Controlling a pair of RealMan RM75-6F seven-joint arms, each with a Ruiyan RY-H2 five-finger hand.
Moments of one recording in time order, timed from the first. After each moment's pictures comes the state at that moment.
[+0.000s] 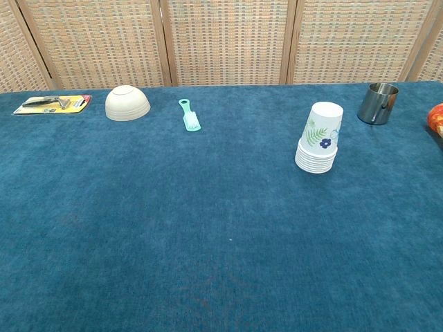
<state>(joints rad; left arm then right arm) -0.09 -1.12 -0.05 -1.60 1.50 1.51 0.03 0.06 -1.17 0.09 -1.58 -1.55 1.60 -0.15</state>
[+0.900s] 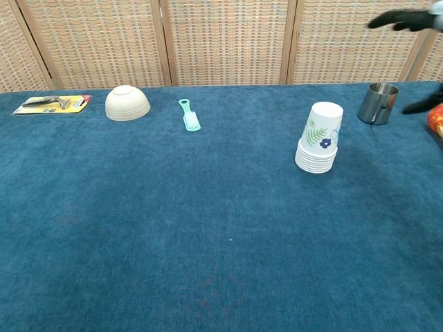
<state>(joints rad) -0.11 -1.14 -0.07 -1.59 1.44 1.47 0.04 0.54 -1.20 0.29 -1.67 -1.30 1.03 -0.13</state>
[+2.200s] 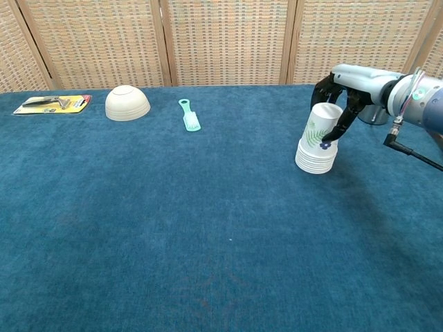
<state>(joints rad) -0.12 -1.14 -0.09 -1.58 1.36 1.42 0.05 0.82 -1.59 0.31 -1.21 -0.94 0.86 -0.22</state>
